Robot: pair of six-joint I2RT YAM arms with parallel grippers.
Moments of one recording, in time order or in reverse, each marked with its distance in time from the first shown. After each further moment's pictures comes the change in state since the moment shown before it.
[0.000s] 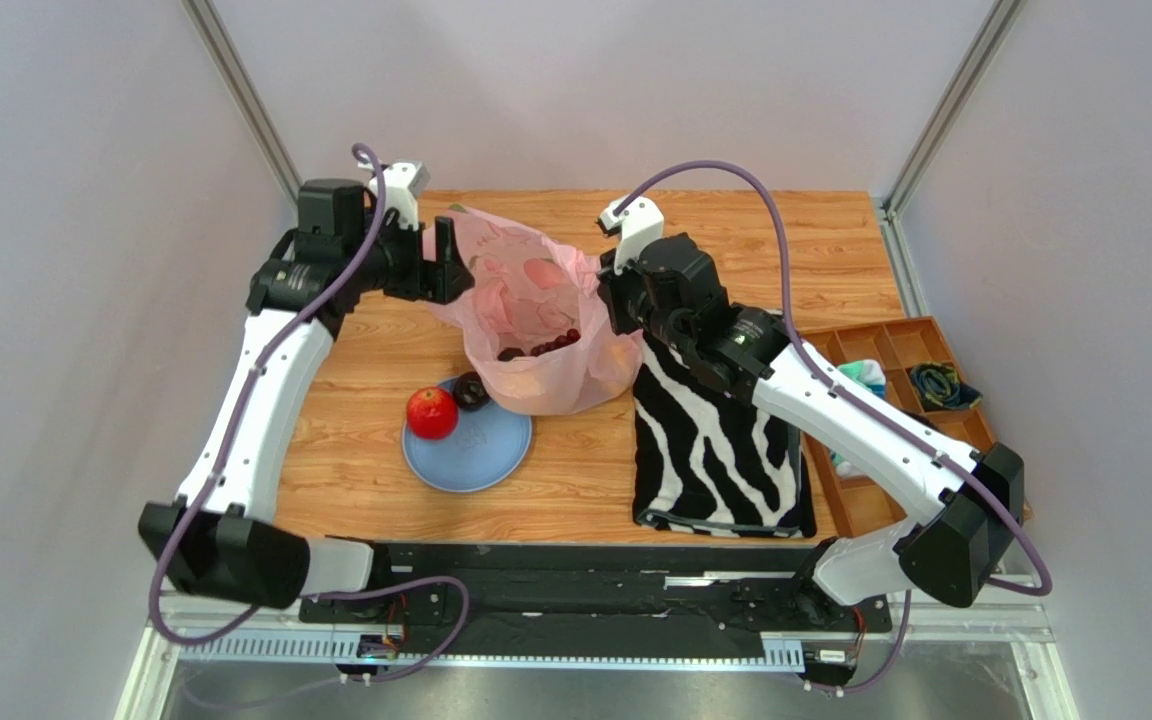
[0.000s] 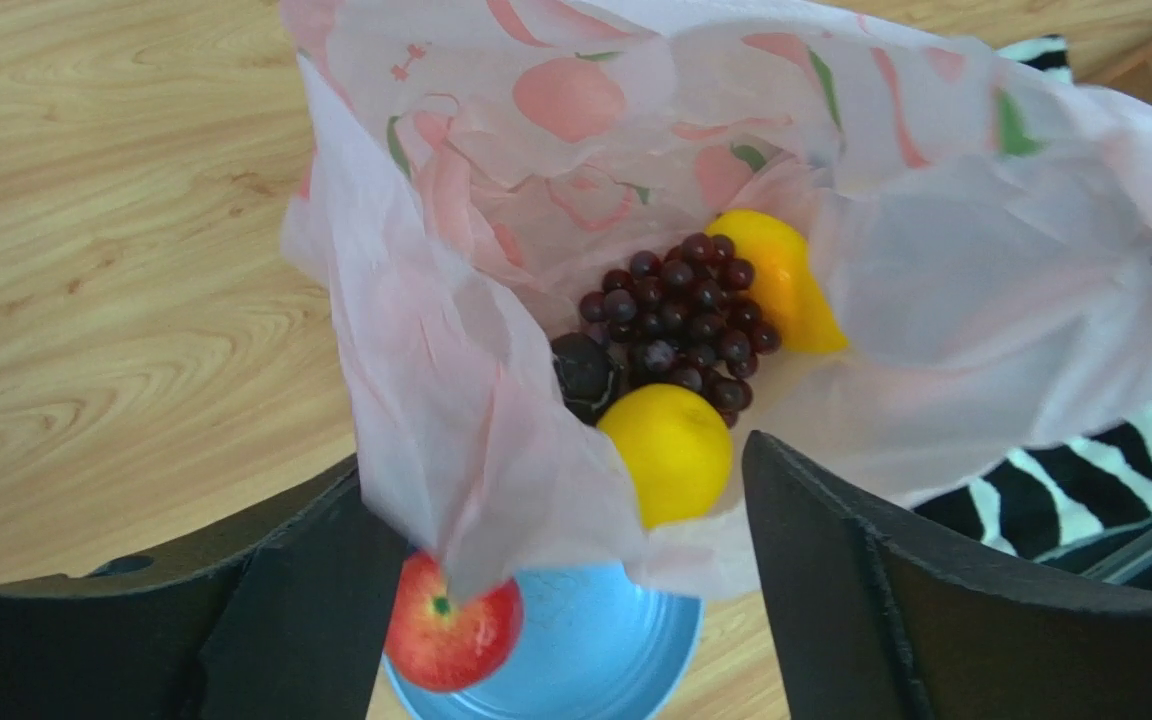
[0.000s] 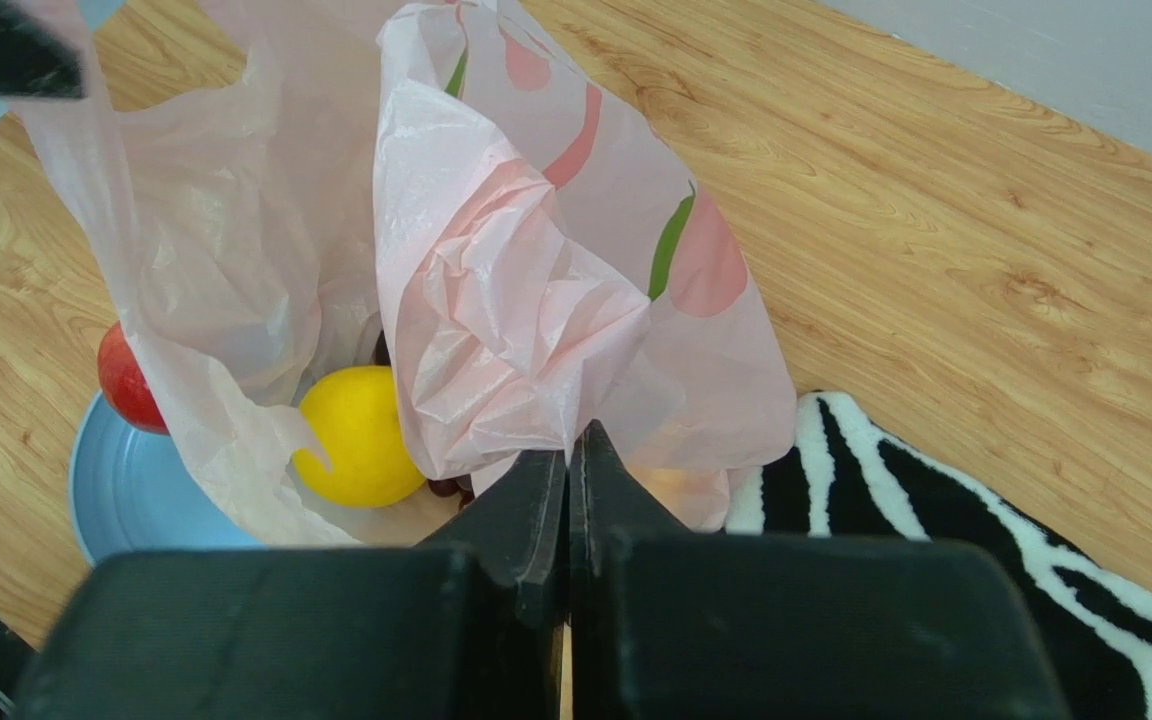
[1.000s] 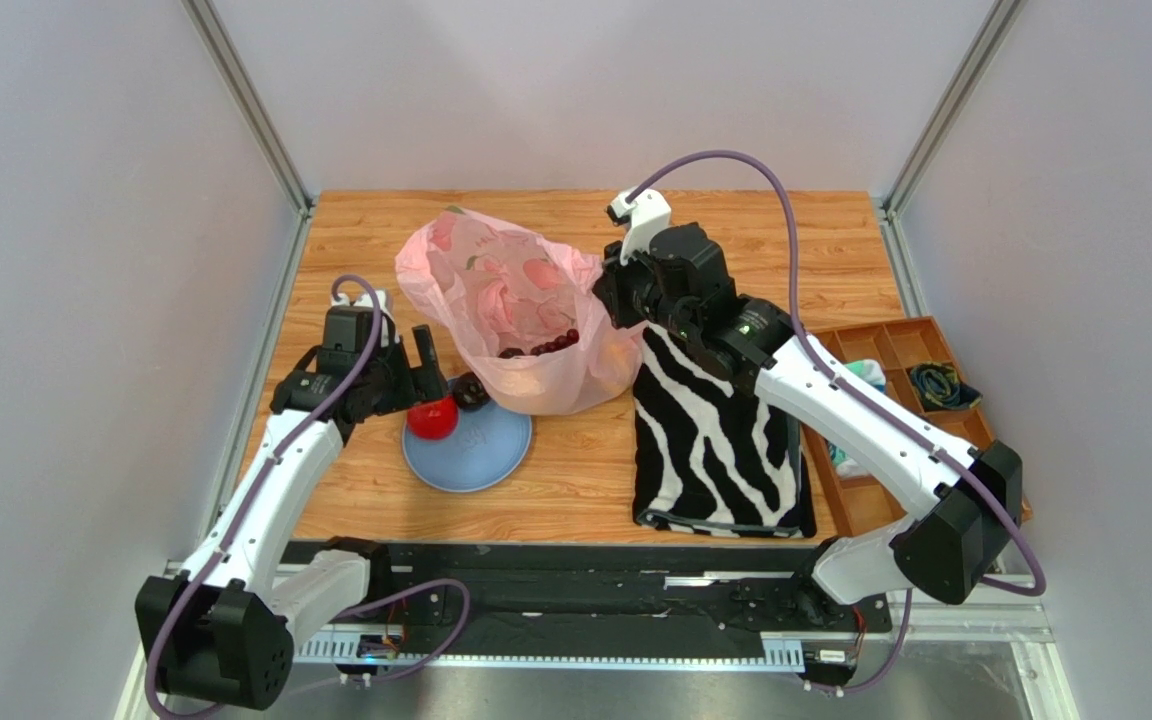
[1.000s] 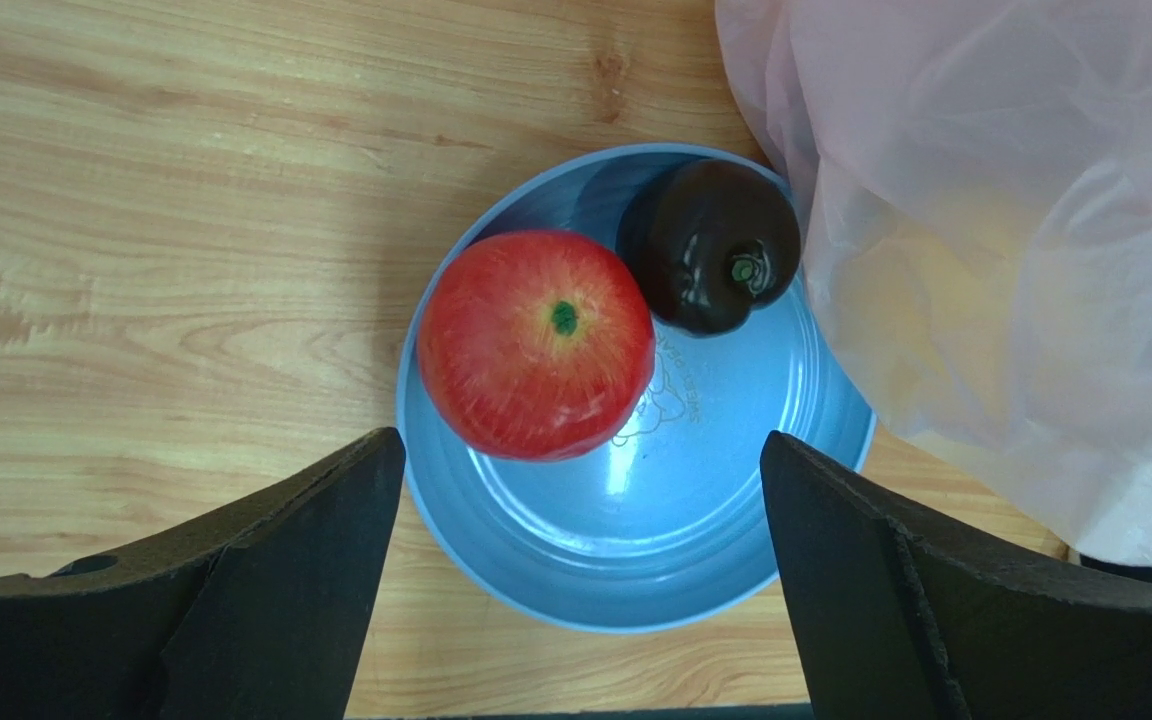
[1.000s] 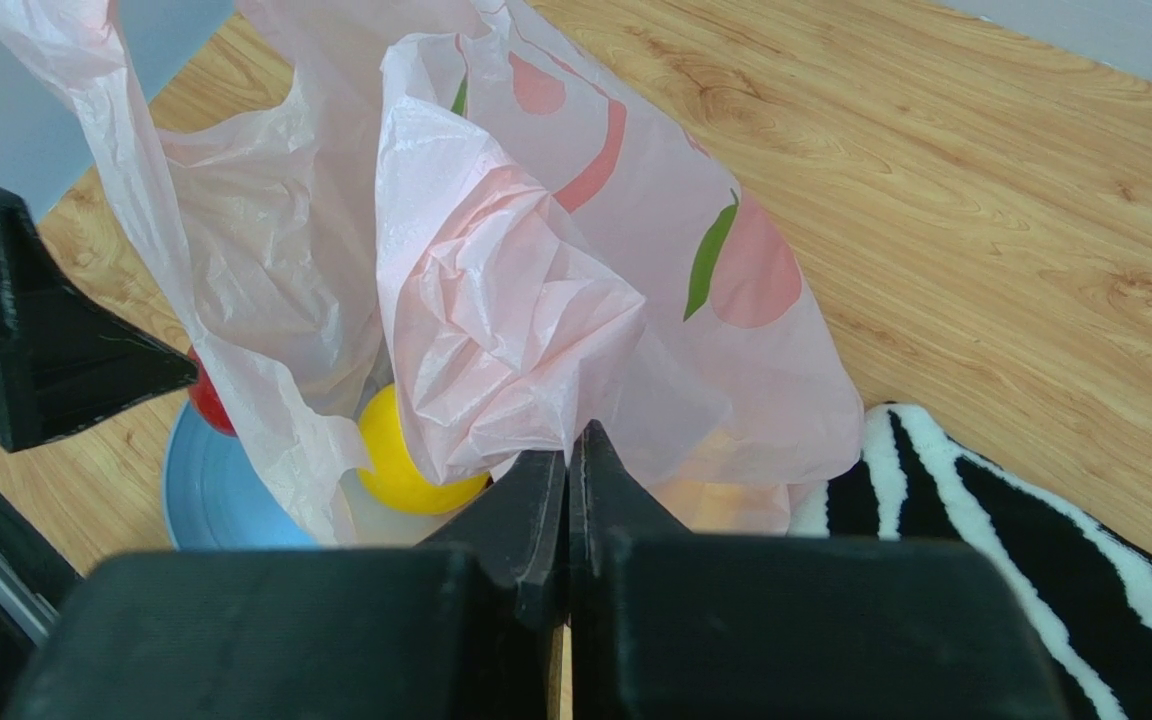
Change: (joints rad) left arm 0.003 -0.362 -0.646 0.062 -0.357 -0.335; right arm -0.051 0.021 0.018 0.013 -0.126 0.077
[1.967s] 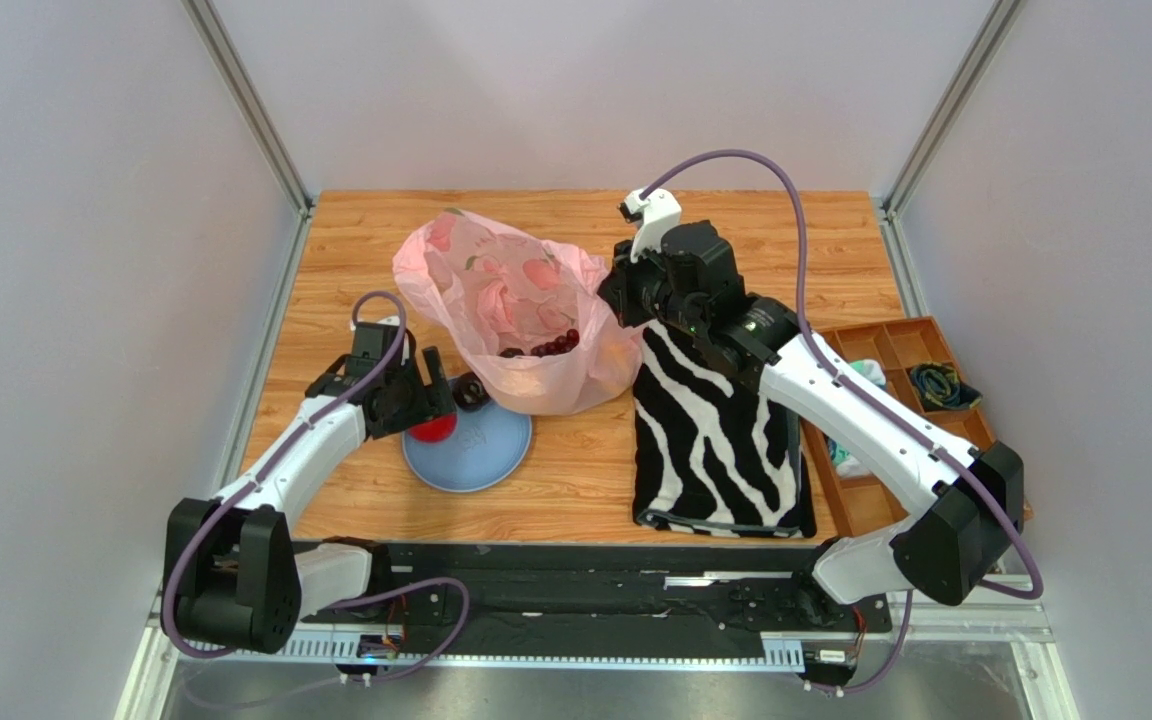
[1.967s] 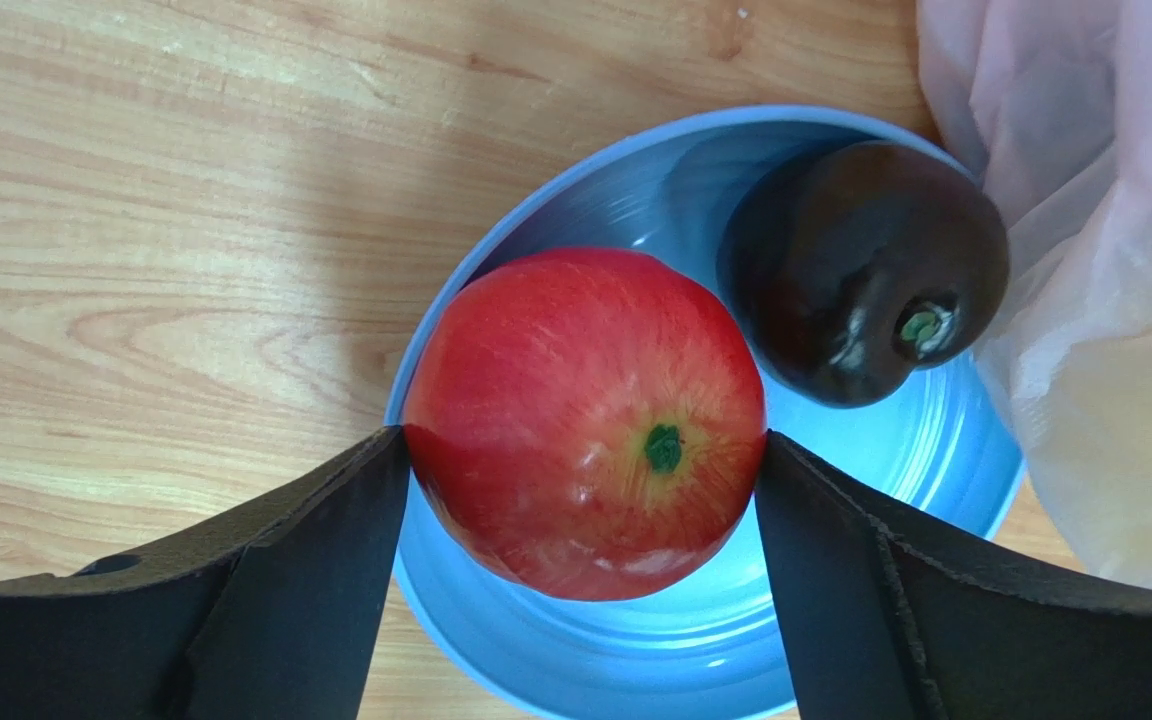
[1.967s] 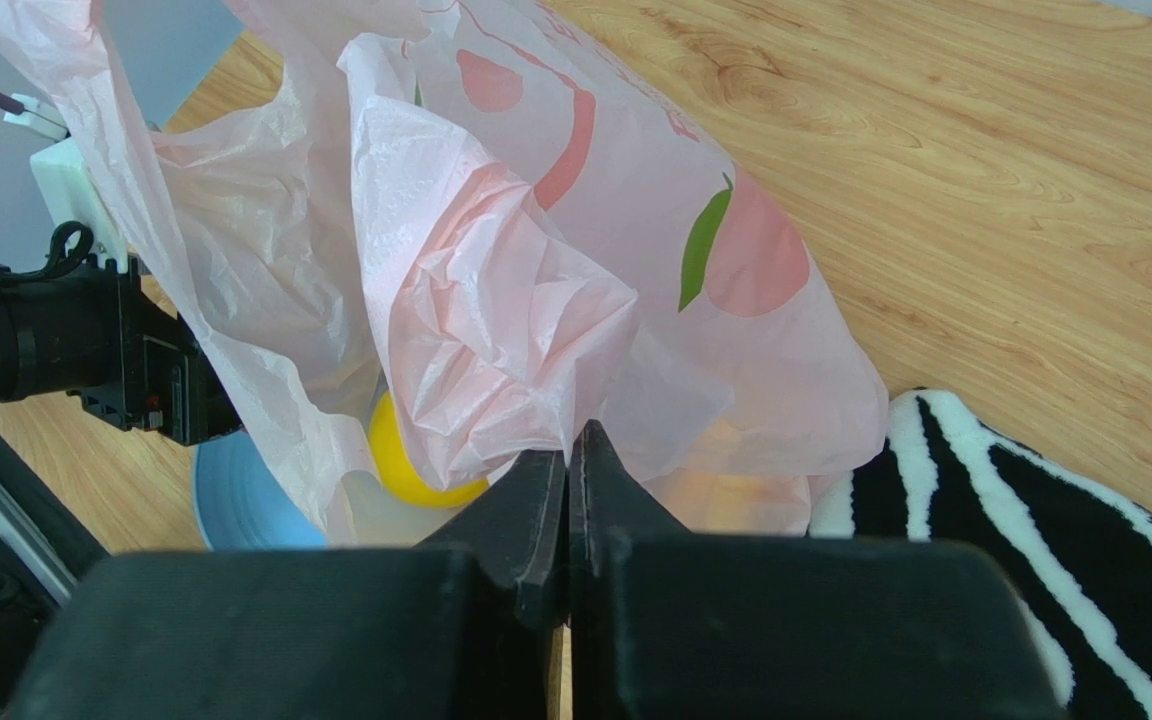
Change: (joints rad) left arm 0.000 0.183 -0.159 0.190 -0.016 -0.077; right arm -0.049 -0.008 -0.032 0.019 -0.077 0.044
